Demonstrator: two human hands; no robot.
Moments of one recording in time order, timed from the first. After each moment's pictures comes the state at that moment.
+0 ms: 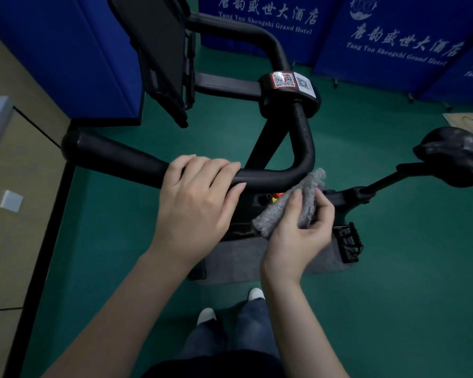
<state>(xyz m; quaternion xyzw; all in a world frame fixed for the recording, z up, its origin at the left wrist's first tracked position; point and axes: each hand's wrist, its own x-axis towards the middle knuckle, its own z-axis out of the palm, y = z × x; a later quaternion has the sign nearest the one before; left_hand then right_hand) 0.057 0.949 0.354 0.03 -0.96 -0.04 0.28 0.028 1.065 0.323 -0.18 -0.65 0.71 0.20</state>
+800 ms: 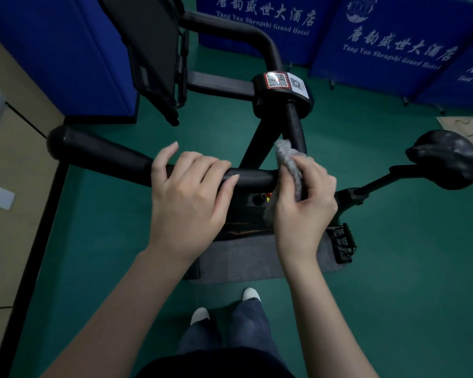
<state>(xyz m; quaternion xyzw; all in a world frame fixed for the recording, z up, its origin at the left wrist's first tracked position) 0.053 0.957 0.351 0.07 -0.94 -0.05 0.32 -0.003 1.085 0.345 0.07 -0.82 0.52 0.23</state>
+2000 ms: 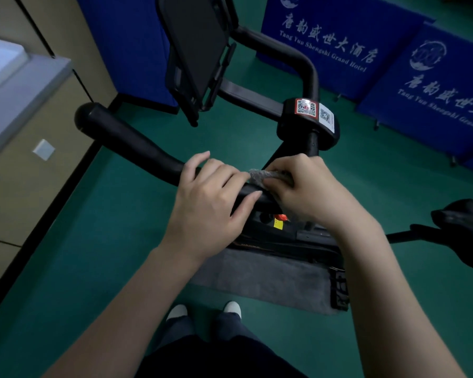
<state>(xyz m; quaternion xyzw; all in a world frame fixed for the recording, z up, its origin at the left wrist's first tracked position) 0.039 0.992 0.354 0.14 -0.94 -0.09 0.28 -0.090 1.096 0.405 0.44 -0.87 0.19 -0.14</state>
